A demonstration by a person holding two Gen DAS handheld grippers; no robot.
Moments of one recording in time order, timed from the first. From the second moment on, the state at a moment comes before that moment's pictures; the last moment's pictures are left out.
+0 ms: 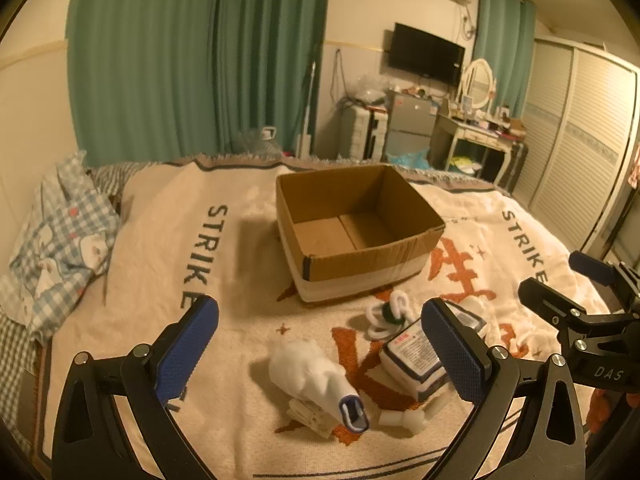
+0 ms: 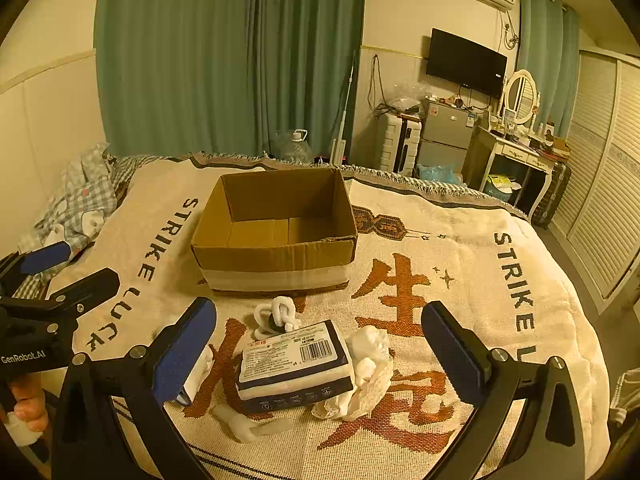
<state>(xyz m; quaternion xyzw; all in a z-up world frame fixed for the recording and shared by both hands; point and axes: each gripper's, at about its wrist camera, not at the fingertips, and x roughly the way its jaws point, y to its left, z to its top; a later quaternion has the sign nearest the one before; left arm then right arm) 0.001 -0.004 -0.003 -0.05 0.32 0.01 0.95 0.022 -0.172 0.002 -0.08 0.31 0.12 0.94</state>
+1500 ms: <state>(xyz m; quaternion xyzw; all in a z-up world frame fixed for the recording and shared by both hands) 0.001 -0.004 -0.007 -0.06 0.32 0.01 0.94 0.022 -0.170 0.001 -0.08 0.32 0.12 0.94</state>
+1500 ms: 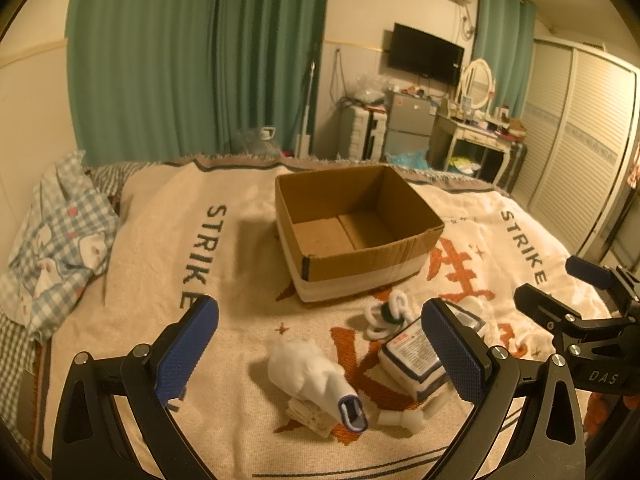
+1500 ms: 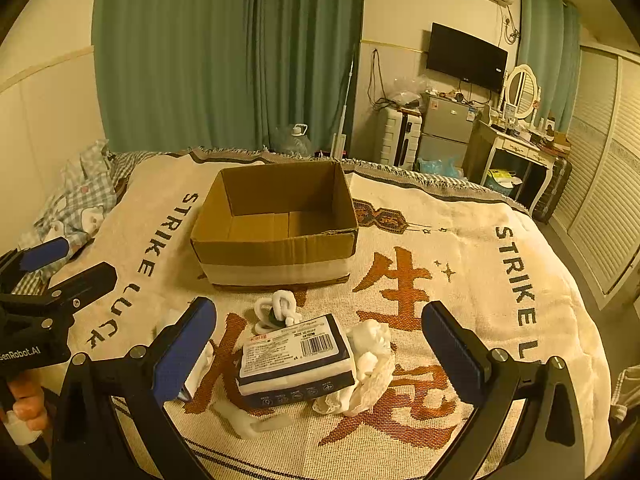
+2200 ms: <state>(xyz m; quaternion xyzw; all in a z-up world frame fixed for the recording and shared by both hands) 0.011 0.010 -0.025 -0.05 0.35 0.03 0.93 0.029 -0.142 -0.049 -0.16 0.38 0.15 0.90</state>
